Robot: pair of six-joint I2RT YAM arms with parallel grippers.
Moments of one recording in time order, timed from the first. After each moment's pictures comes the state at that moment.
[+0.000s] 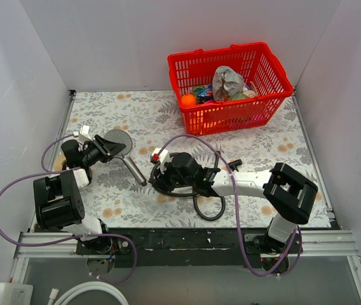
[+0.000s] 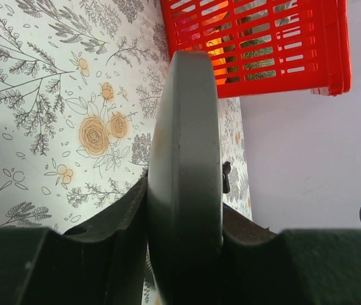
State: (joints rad) left arm 0.31 1.50 0.51 0.65 0.96 -0.84; right arm 1.10 1.67 0.93 0.28 -0.18 0.08
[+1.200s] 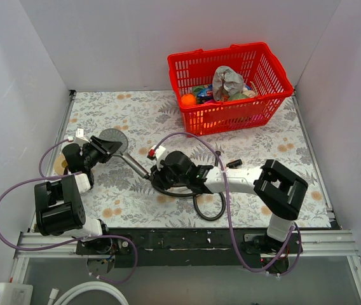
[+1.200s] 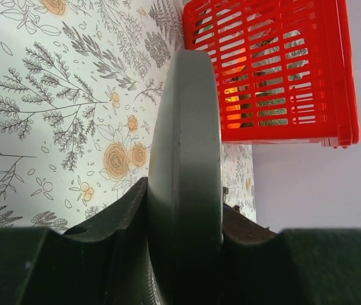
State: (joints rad) left arm 0.29 1.45 0.43 0.75 0.74 -0.93; right arm 1.10 1.75 1.01 0.21 -0.09 0.19
